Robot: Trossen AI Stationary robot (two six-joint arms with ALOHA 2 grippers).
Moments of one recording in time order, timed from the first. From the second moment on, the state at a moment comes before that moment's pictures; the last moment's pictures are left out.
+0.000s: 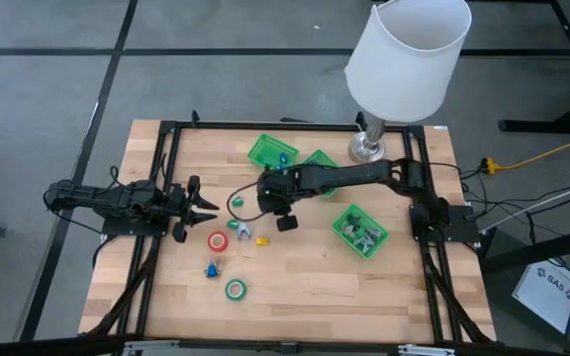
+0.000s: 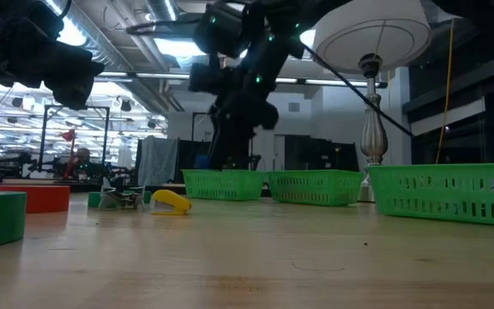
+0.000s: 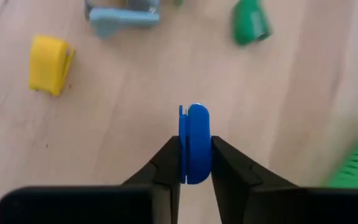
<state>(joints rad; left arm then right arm) -0.09 0.02 0.02 -0.02 -0.01 -0.17 -0.03 2.17 1.72 -0.64 0.01 -0.37</state>
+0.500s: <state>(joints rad) -0.09 0.02 0.02 -0.02 -0.01 -0.17 -0.16 2.04 1.72 -0.60 0.00 -0.30</state>
